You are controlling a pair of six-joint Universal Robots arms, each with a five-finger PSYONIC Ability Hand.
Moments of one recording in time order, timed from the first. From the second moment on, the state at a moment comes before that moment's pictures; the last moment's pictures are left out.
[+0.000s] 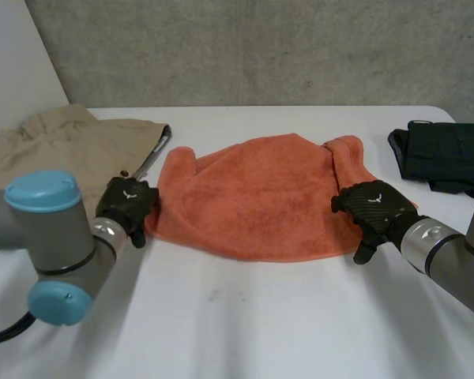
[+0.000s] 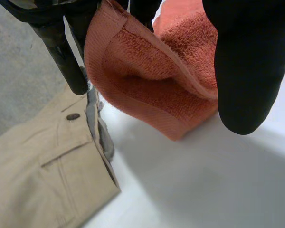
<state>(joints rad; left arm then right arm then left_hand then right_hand) 4.36 -2.15 -1.59 3.44 -1.57 3.65 1.76 -1.16 1.69 -0.10 1.16 2.61 0.45 0.43 0.43 0.42 0.25 0.39 0.46 0.42 0.41 0.25</state>
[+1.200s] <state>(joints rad) 4.36 -1.63 -1.27 2.88 -1.37 3.25 2.05 -1.07 1.62 -0.31 1.27 3.26 1.12 1.19 1.18 1.20 0.95 0.20 0.22 0.21 0.23 0.07</state>
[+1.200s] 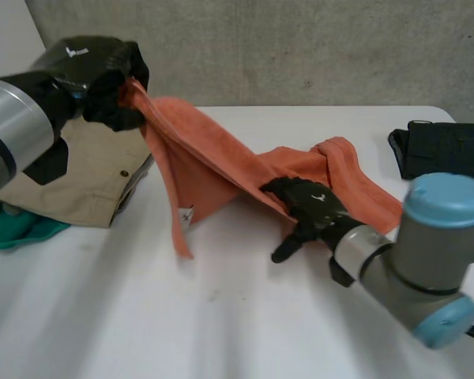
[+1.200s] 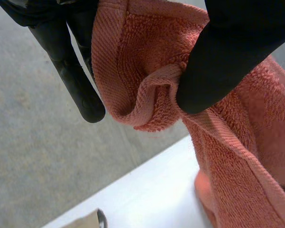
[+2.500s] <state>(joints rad) 4.56 -1.68 -1.20 2.89 -1.37 3.25 1.71 -0.80 1.31 0.07 1.06 2.91 1.12 1.20 1.18 1.20 0.95 0.53 0.63 0.62 0.62 0.43</state>
